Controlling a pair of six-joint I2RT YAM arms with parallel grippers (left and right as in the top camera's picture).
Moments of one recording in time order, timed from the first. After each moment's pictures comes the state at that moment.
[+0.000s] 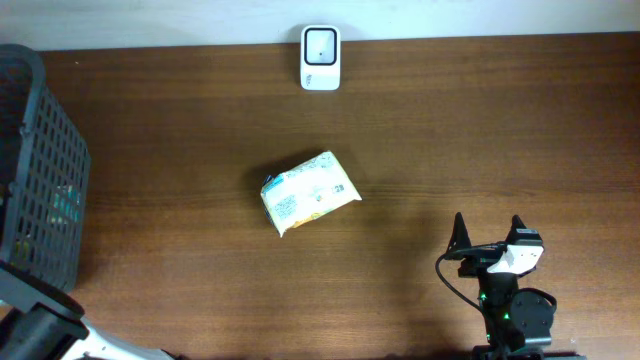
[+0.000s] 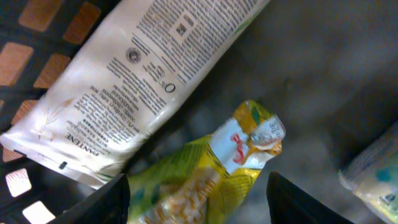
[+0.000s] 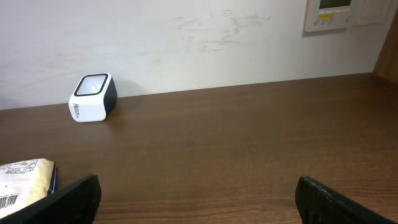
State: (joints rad) left arm 0.91 1.98 1.52 -0.75 -0.11 0.21; right arm 0.01 0.01 0.01 -0.07 0.05 0.10
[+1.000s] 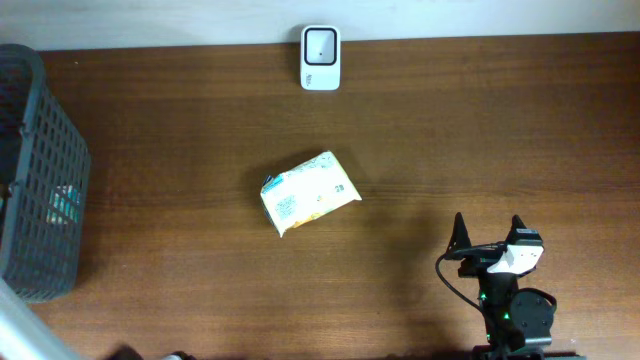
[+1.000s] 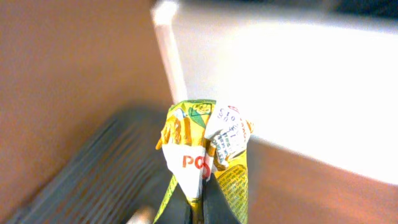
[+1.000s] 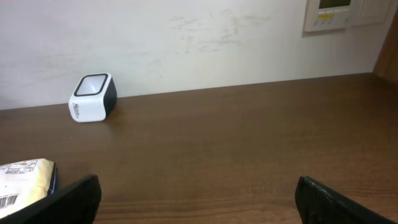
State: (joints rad) left arm 0.61 1.52 2.14 -0.93 0.15 0.09; right arm 0.01 0.01 0.01 -0.07 0.05 0.11
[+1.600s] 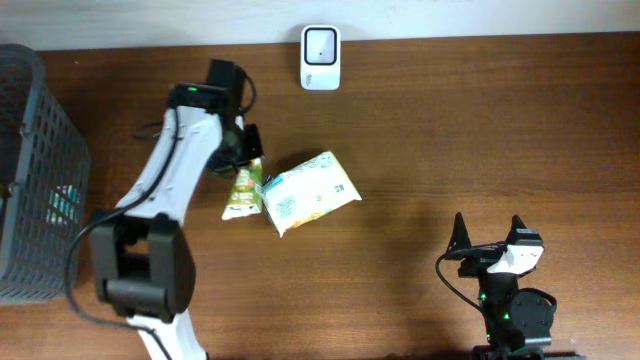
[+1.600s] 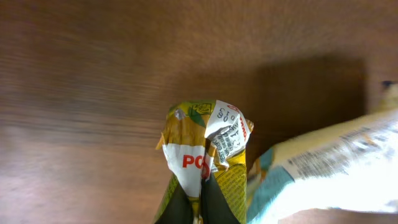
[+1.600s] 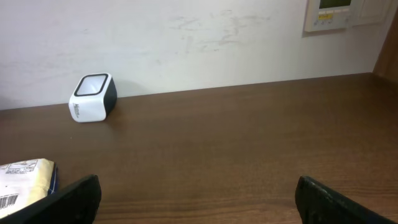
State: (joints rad) left arm -0.20 1.98 1.67 -1.13 0.04 -0.41; right arm 0.01 0.01 0.01 -0.07 0.05 0.10
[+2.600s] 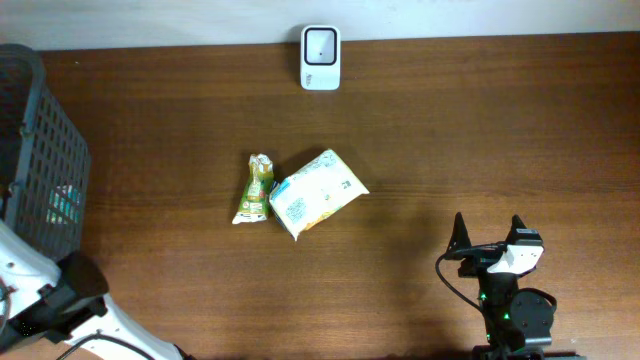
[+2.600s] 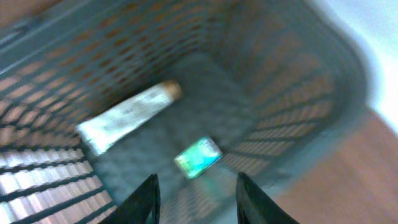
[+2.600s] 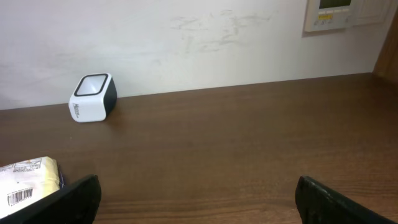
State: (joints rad) left arm 0.61 2.05 2.79 -1.66 -0.19 -0.29; right arm 0.01 0.01 0.01 -0.07 0.05 0.11
